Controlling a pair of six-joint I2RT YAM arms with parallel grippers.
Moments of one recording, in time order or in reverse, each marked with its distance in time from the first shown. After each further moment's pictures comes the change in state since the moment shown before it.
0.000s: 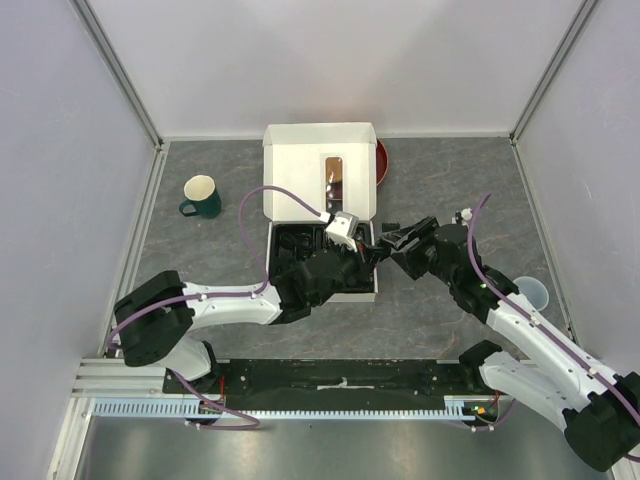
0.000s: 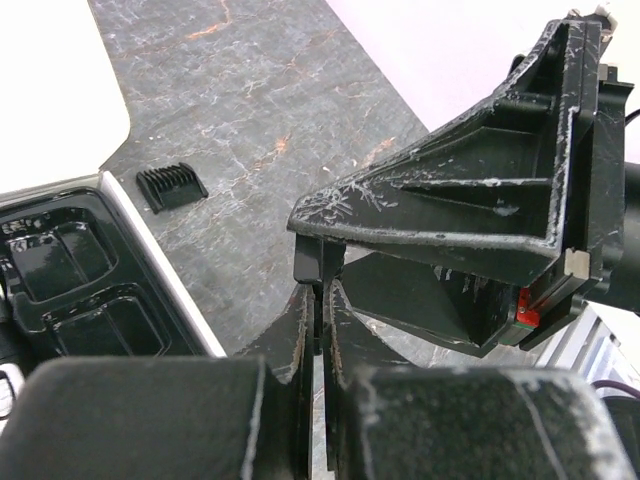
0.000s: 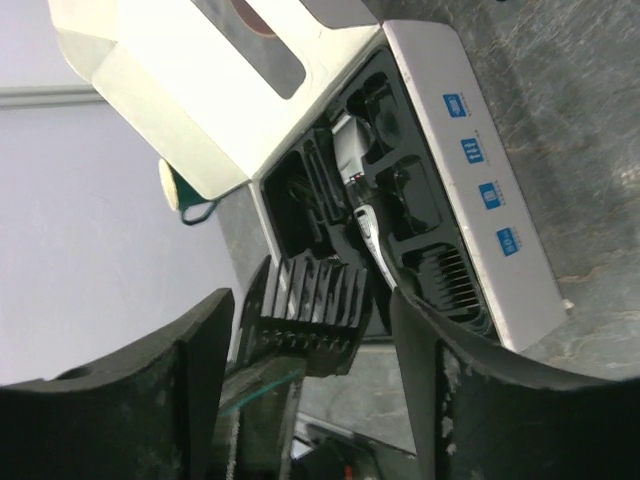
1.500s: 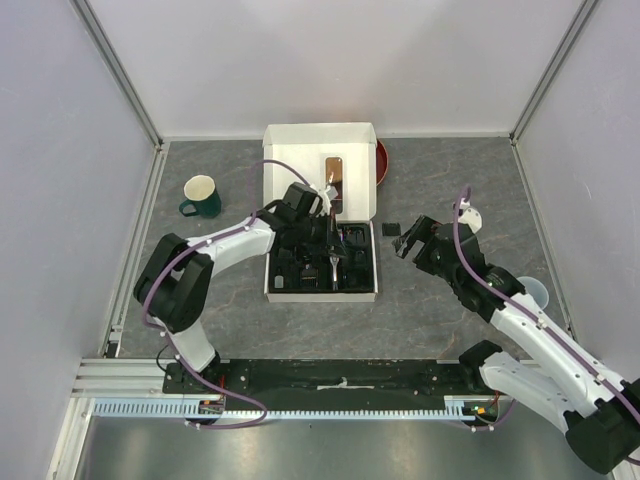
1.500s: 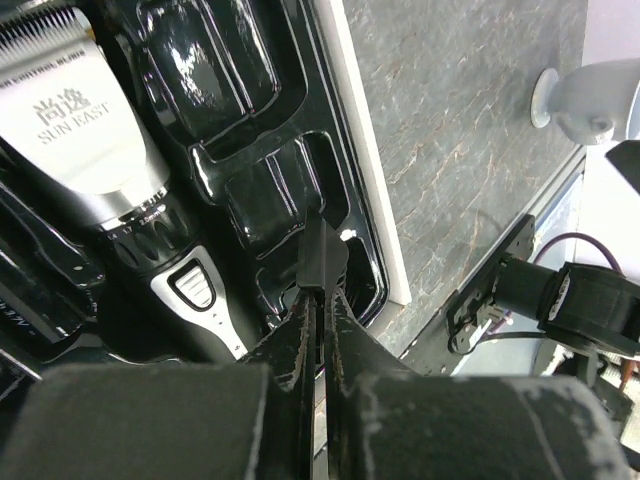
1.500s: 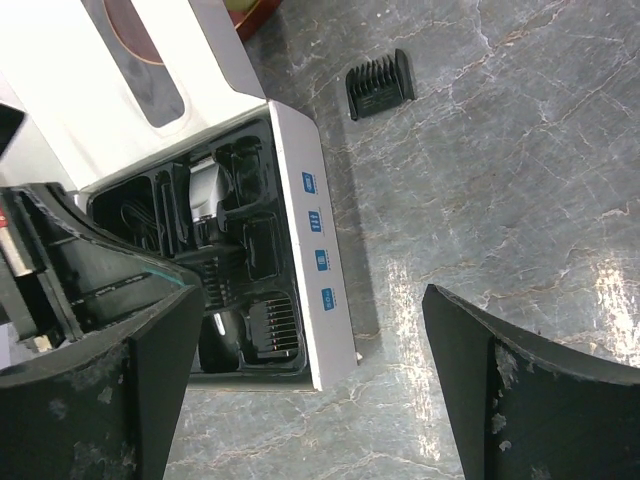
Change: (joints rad) left arm 0.510 0.201 0.331 -0.837 0.871 -0.070; right arm 0.003 -0.006 0.066 -0.171 0.201 -0.512
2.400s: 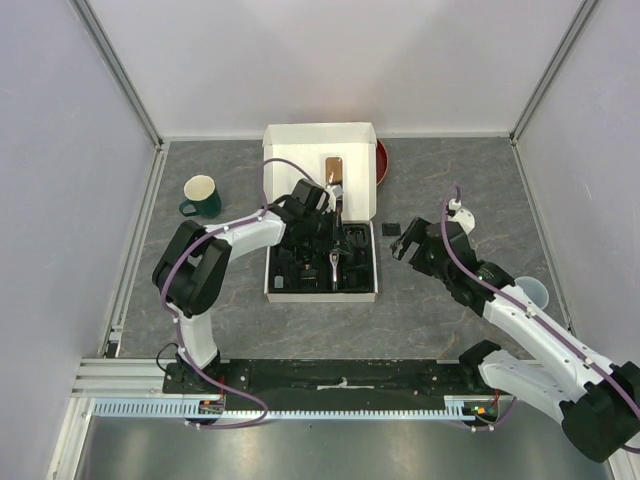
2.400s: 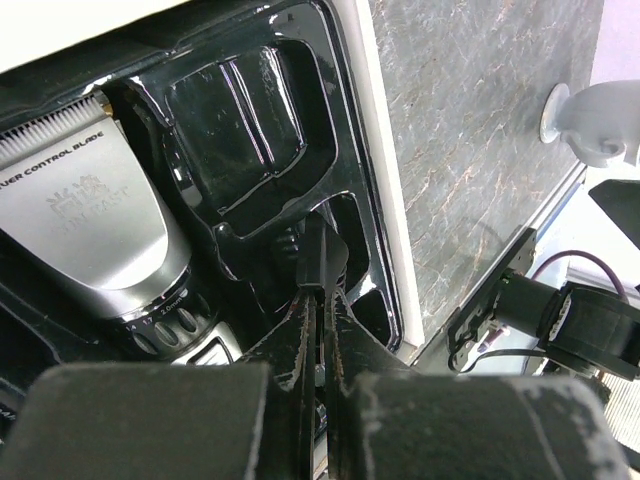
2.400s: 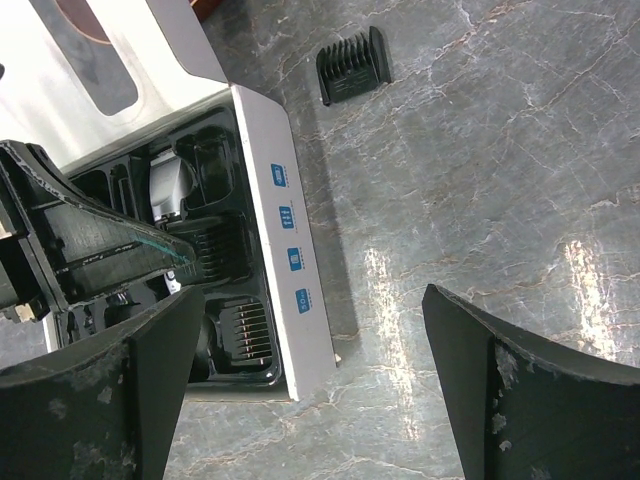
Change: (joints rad) left arm 0.009 0.145 0.094 -0.002 0.038 -0.008; right arm 0.000 0.061 -0.015 0.016 0.010 -0.007
